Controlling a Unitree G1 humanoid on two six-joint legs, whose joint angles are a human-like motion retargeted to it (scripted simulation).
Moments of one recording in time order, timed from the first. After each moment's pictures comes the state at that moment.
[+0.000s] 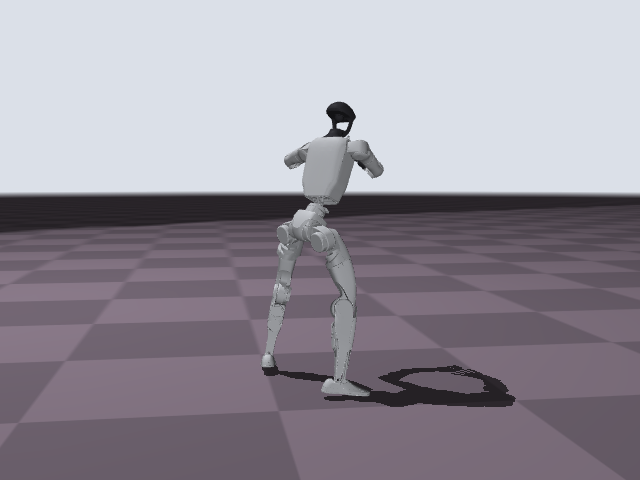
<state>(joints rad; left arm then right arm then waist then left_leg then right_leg) -0.97 1.29 -0.33 0.31 0.43 -0.66 0.08 -1.45 -0.18 0.57 0.64 -1.06 -0.51 -0.45 0.14 -0.20 -0.23 -0.67 0.42 0.76 0.35 0.15 -0.20 -0.69 -0.52 -0.36 0.37 -0.01 0.24</state>
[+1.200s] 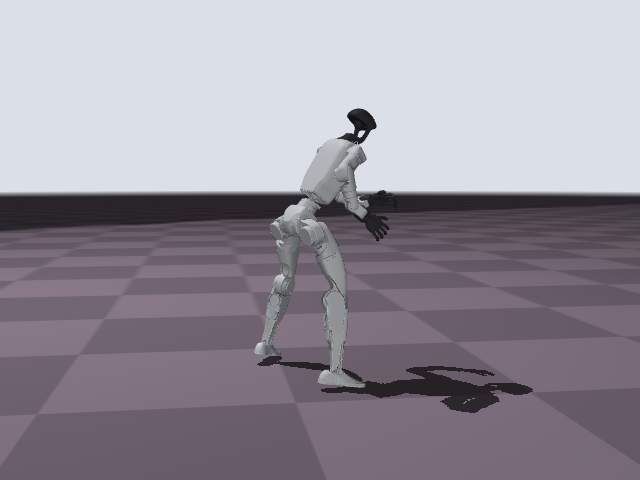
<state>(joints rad) -0.79 0.30 -0.41 0.49 0.36 -0.74 -0.02 0.48 -0.67 0.20 0.12 0.77 -0.59 -0.07 -0.09 0.11 -0.12 -0.99 0.36 0.27 0.57 0.04 -0.26 -0.82 -0.49 -0.25 0.32 0.07 0.26</state>
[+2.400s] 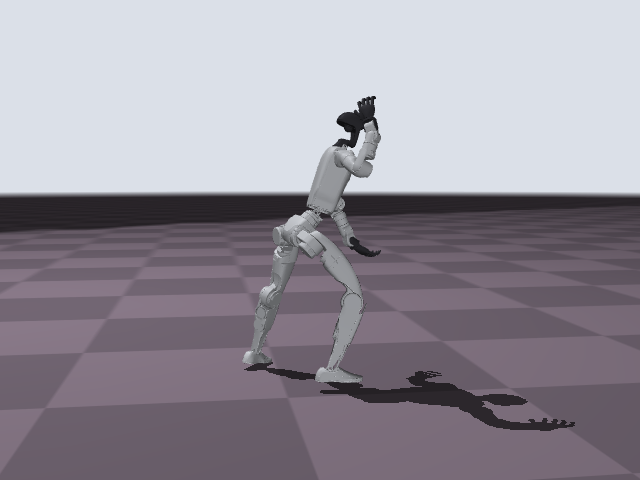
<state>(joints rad) -0.39 -0.07 0.41 1.13 -1.63 -0.12 -0.61 -0.50 -1.17 -1.03 -0.43 0.49 -0.55 -0.02 -0.41 0.06 -0.42 -0.67 0.23 0.44 0.02 0.19 -0.26 -1.39 -0.56 -0.07 0.96 -0.33 0.20</state>
